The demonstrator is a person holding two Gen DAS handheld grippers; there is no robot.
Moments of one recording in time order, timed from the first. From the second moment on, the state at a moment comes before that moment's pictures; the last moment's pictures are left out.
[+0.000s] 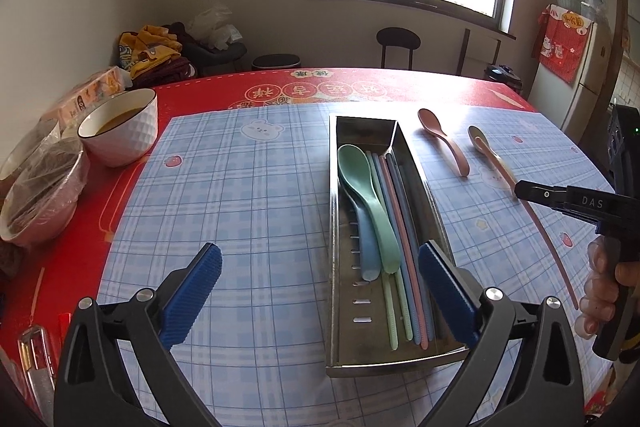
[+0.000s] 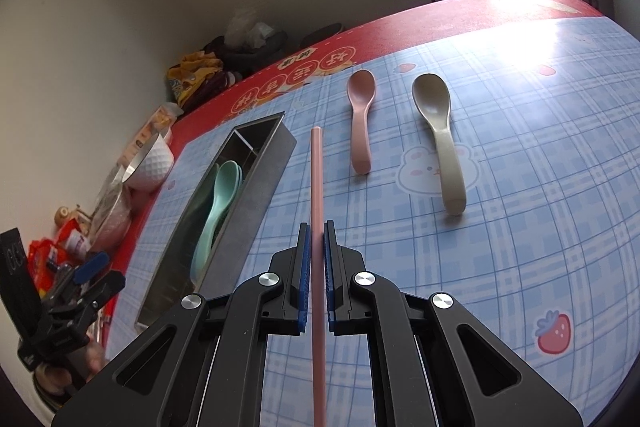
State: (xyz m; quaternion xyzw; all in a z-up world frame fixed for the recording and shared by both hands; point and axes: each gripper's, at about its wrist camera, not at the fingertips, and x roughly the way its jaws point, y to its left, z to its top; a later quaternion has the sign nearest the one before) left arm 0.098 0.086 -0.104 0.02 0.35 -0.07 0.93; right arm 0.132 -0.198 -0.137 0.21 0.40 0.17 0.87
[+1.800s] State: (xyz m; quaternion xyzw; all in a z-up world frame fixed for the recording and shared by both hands) left arm 0.084 0.137 -0.125 -0.03 0.34 -0.09 0.94; right arm 0.190 -0.097 -0.150 0.33 0.49 0.09 0.80
